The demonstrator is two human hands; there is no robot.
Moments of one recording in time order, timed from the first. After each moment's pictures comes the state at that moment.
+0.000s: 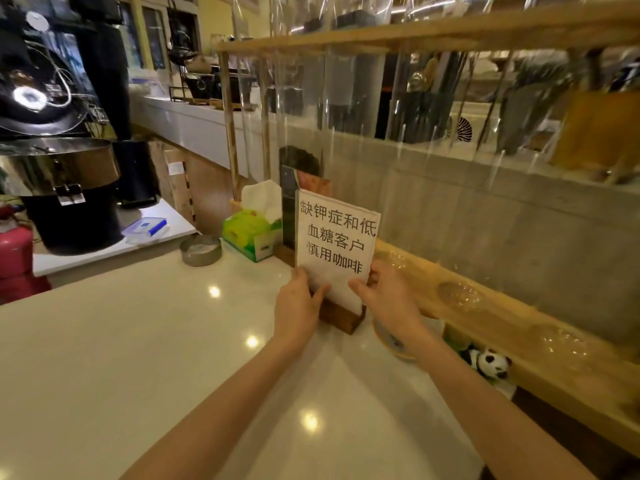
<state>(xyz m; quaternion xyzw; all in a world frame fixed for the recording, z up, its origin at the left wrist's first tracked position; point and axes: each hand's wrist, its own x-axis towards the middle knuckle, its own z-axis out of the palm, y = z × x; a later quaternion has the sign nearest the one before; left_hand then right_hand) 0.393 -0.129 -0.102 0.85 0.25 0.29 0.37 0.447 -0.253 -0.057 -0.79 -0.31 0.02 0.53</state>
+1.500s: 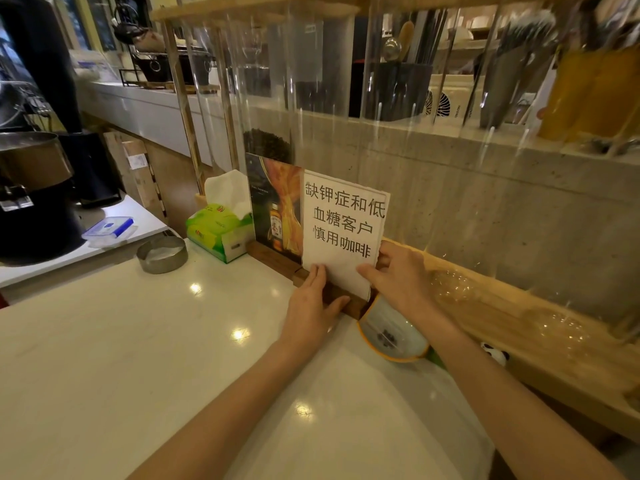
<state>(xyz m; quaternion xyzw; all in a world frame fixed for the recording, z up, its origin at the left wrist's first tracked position) 0.425 -0.150 -0.109 0.91 0.12 0.23 0.33 0.492 -0.269 -0.054 -0.83 -0.27 -0.08 0.48</state>
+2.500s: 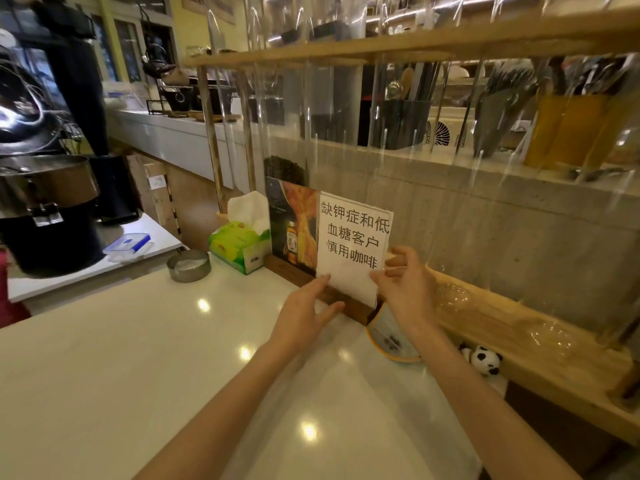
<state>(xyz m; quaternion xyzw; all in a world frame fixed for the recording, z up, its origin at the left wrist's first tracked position) 0.385 -0.134 -0.085 0.91 0.08 0.23 0.34 0.465 -0.271 -0.050 -0.79 -0.19 -0.11 0.57</state>
